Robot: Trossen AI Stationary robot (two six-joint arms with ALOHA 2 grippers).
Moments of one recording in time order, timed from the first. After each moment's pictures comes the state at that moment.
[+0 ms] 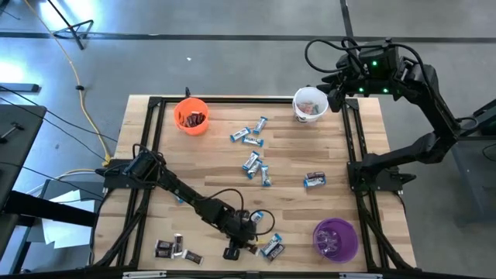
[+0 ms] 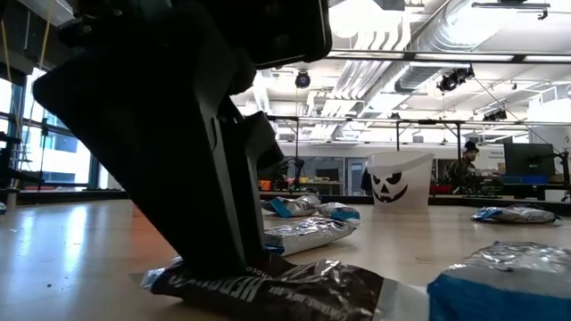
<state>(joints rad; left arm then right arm) -0.48 2.14 1.31 -0.20 0.09 -0.35 -0.51 1.27 1.94 -1.26 0.02 0.08</state>
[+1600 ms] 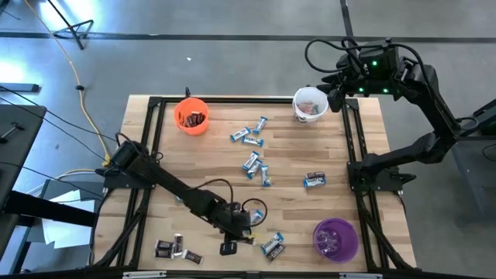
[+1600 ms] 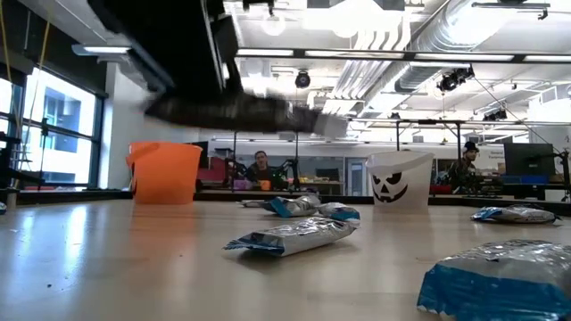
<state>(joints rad) -0.50 1.92 1.30 -0.32 0.08 -0.56 -0.51 1.27 1.94 -1.26 0.02 0.08</state>
